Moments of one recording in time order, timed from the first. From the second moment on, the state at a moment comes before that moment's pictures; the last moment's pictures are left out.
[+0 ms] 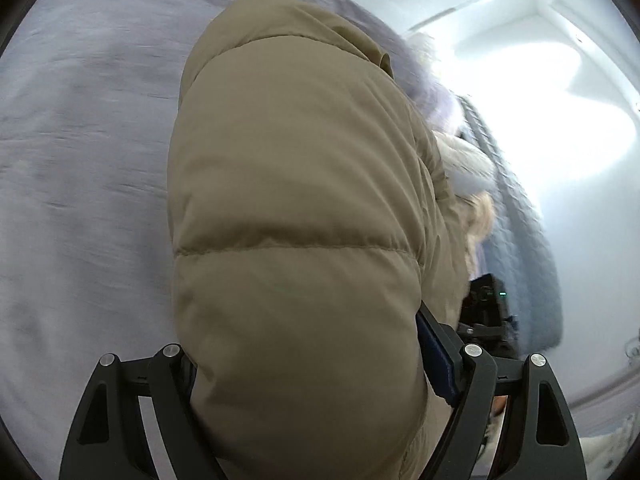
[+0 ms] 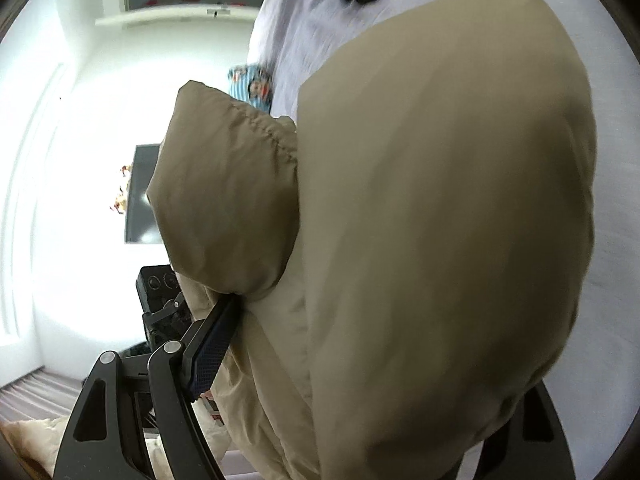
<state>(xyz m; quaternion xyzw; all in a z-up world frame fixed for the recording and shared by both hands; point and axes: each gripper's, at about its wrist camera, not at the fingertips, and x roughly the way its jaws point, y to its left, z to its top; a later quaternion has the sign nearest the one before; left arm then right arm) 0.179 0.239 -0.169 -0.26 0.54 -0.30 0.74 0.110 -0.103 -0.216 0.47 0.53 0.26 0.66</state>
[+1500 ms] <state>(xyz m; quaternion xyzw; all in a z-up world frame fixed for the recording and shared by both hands) 0.202 0.053 -0.192 0.07 0.49 -0.21 0.84 0.005 -0.017 -0.219 0.20 0.61 0.10 0.76</state>
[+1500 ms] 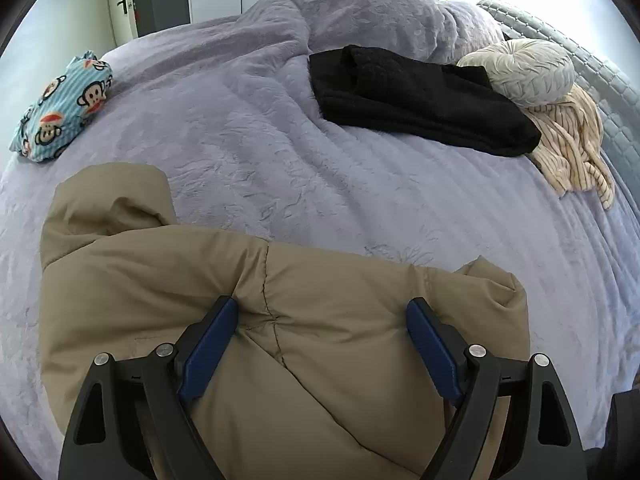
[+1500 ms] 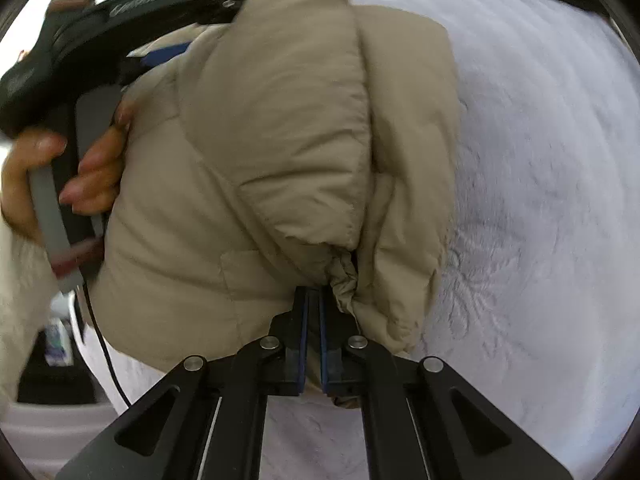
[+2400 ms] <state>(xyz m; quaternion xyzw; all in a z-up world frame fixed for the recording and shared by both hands) 0.037 0.207 -0.200 0.00 0.55 -0.11 0.83 0.009 0.000 -0.240 0.19 0.64 0.06 0.74</state>
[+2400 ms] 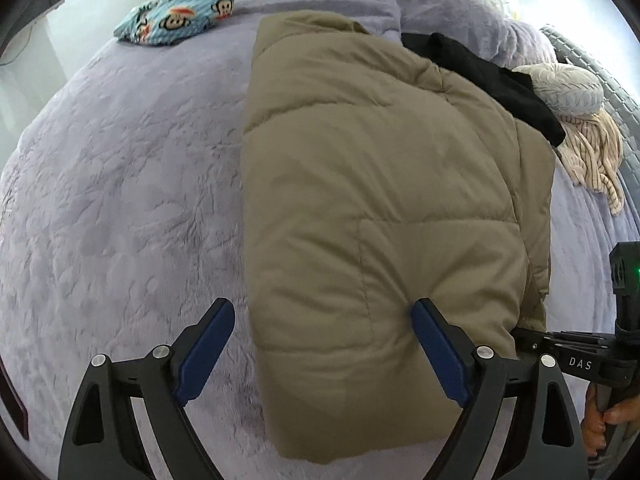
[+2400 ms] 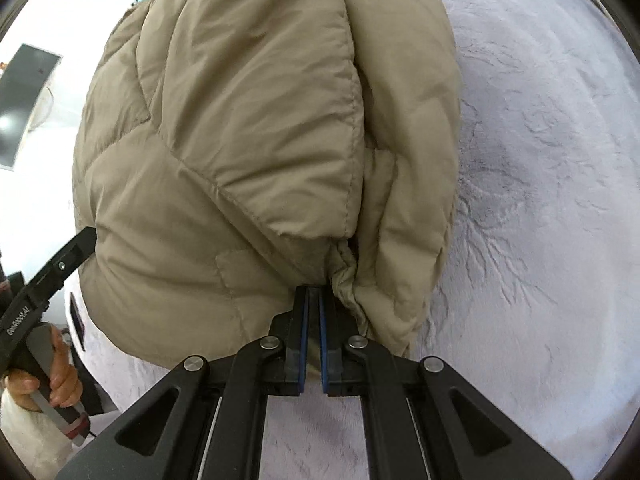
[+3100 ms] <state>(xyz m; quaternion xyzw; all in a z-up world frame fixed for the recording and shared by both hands) 0.015 0.190 -0.160 0.00 0.60 -0.08 0.80 -0.014 -0.007 -0.165 0.15 0.68 0.04 0.72</state>
